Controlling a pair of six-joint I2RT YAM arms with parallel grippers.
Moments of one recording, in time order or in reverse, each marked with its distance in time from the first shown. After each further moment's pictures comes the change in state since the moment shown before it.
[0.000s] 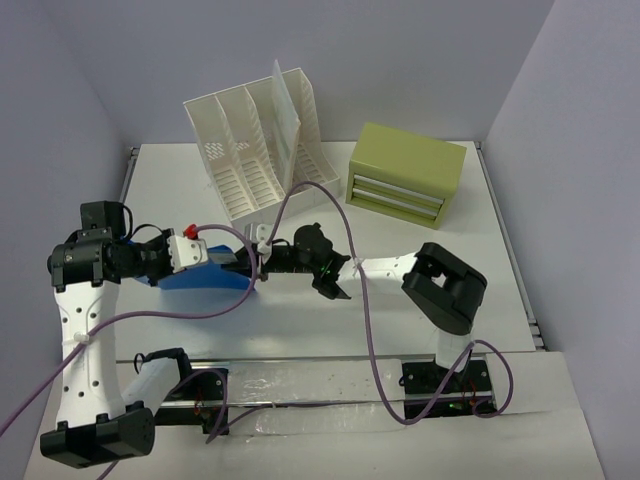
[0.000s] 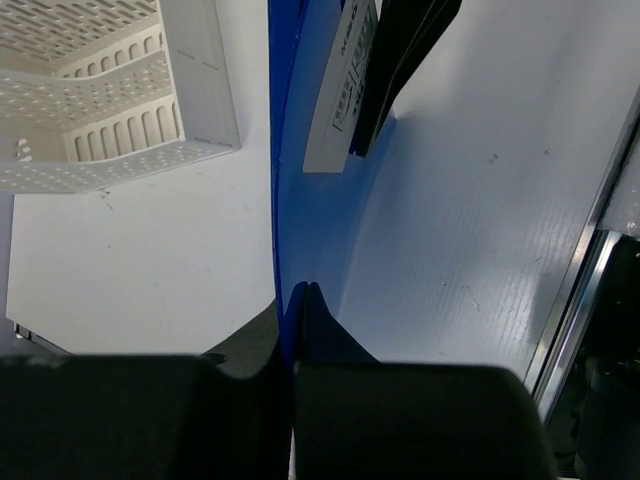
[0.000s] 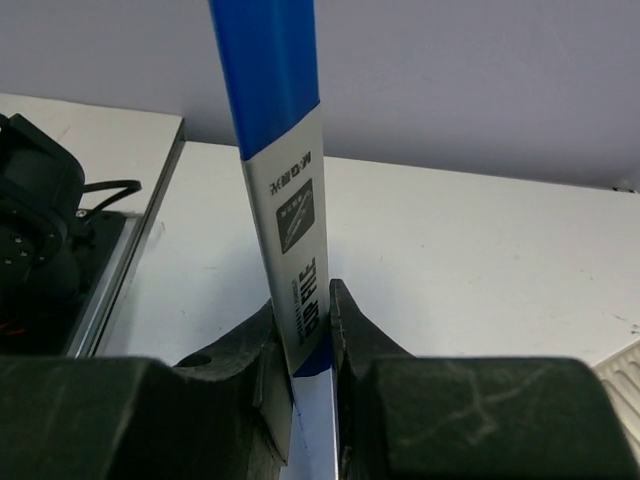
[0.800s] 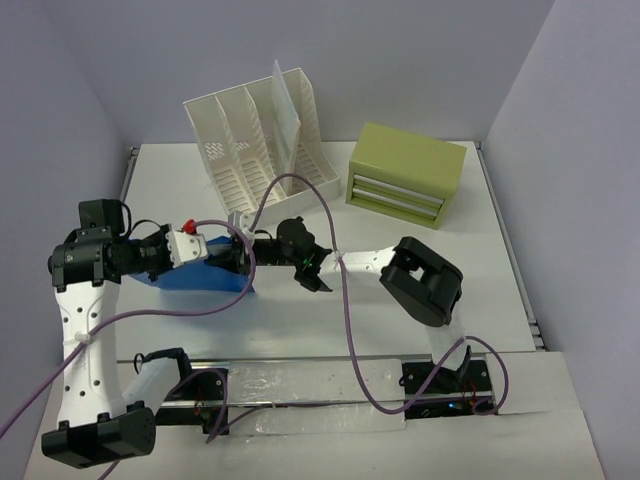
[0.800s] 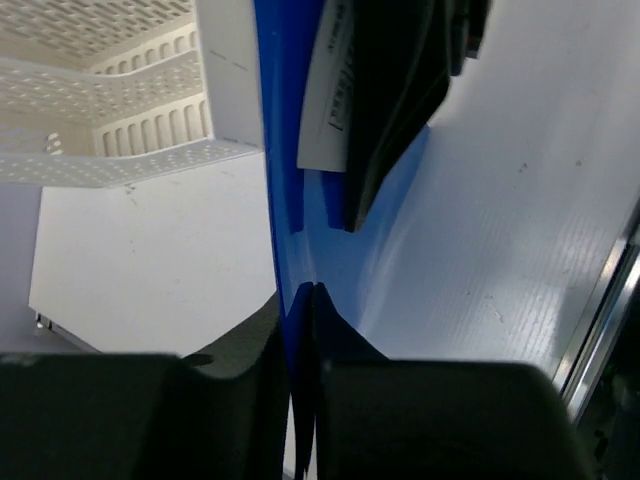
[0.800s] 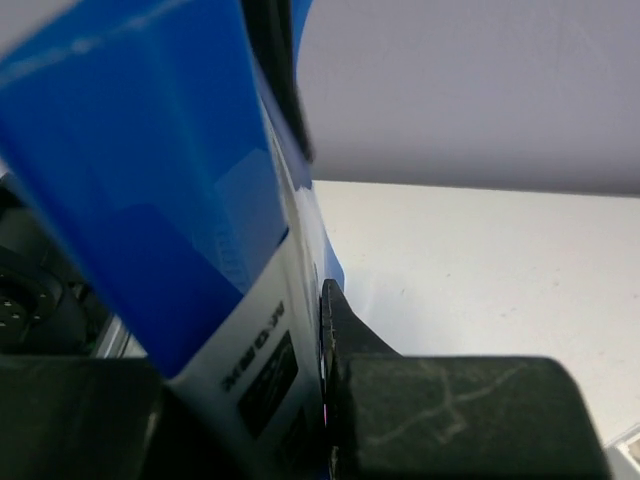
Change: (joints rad) left arm 0.008 -0.006 -0.007 0.055 0.011 -0.017; right arm 0.005 0.147 0.180 0.013 -0.023 0.122
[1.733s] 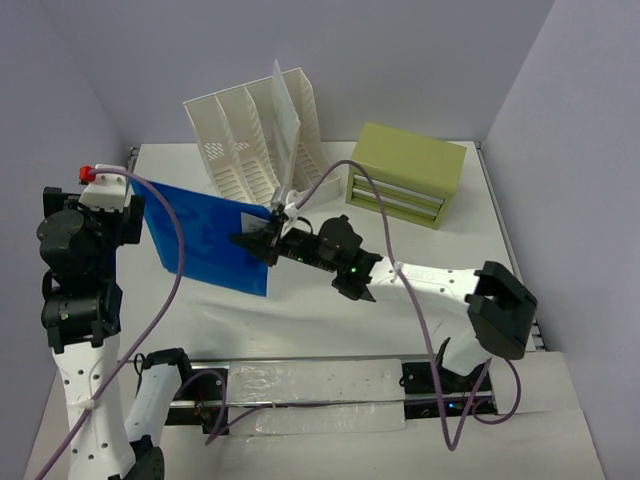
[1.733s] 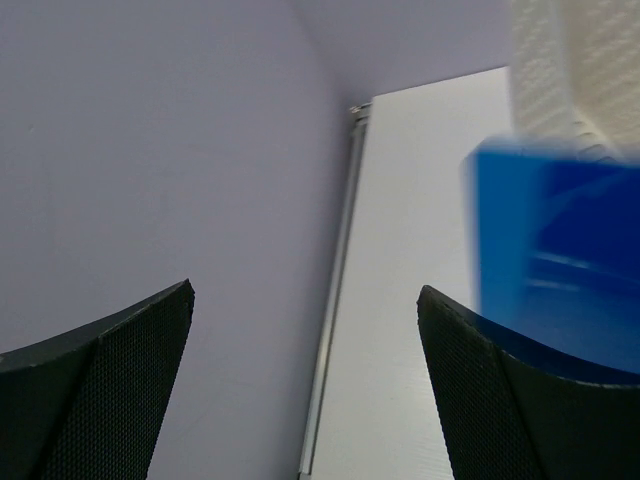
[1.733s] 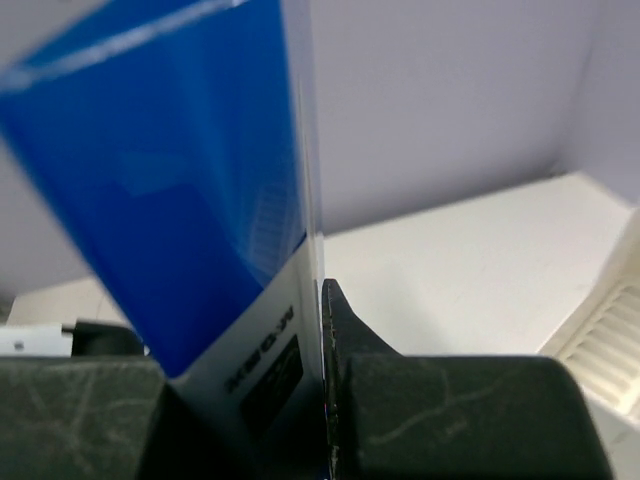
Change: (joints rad) left arm -0.007 -0.244 -0.048 0.708 -0.853 -0.986; right arm 0.022 -0.420 -0.191 -0.151 0.324 0.175
